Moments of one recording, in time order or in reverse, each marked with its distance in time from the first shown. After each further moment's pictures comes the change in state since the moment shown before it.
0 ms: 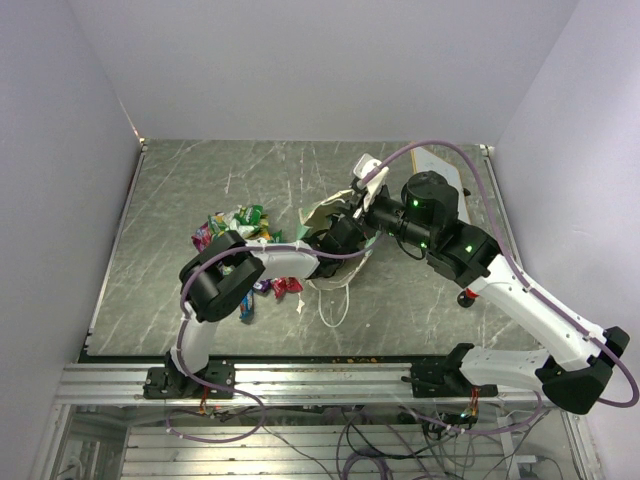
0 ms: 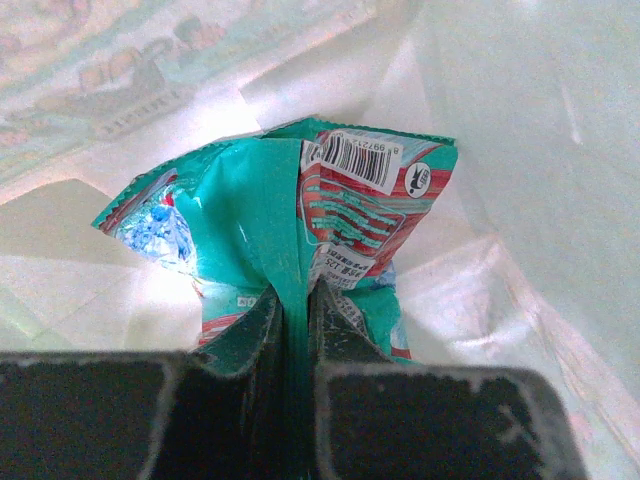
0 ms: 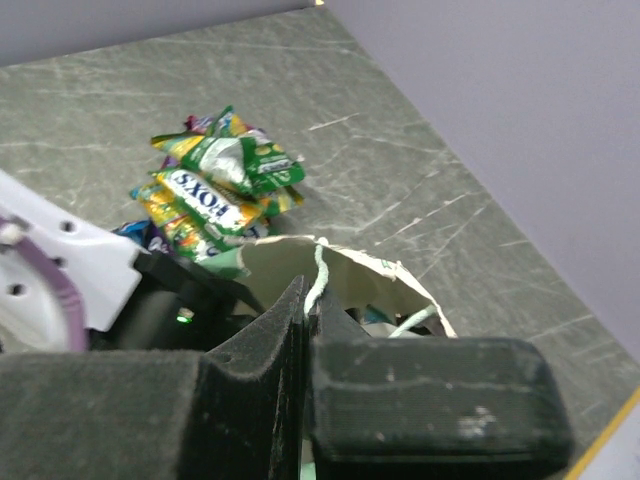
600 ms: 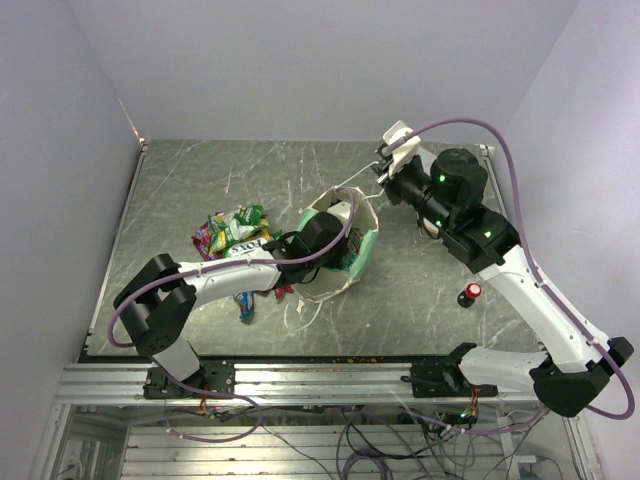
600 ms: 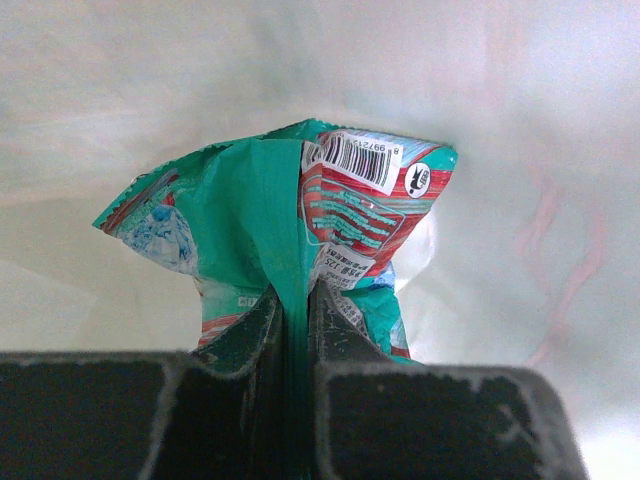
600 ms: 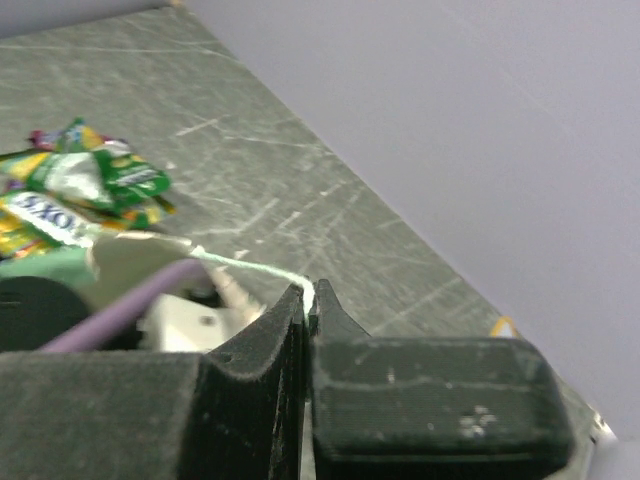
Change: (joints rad) left arm 0.000 -0.350 -0.193 -0.125 0.267 -0.041; right arm -0.113 0.015 0.088 0.000 0.145 -0.109
